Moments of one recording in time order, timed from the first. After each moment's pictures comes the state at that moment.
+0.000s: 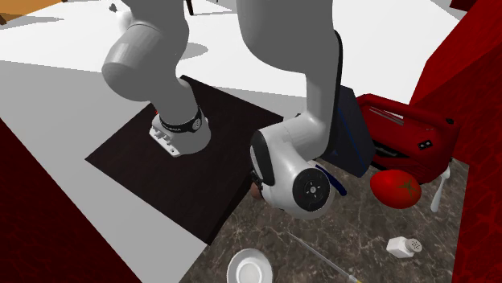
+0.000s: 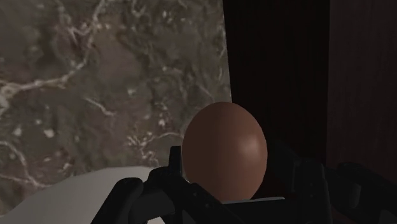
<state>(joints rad) 0.37 0.37 -0.45 -2.63 0.59 2.51 -1.94</state>
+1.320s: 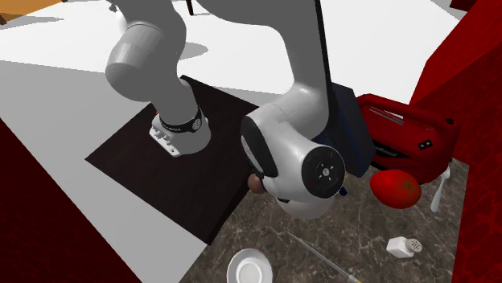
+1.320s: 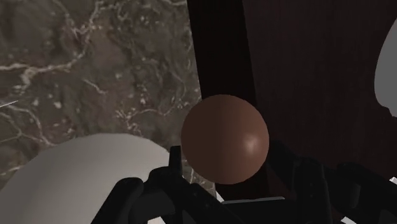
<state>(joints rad) 0.45 0.11 -0.60 -2.69 0.31 2.38 -1.73</state>
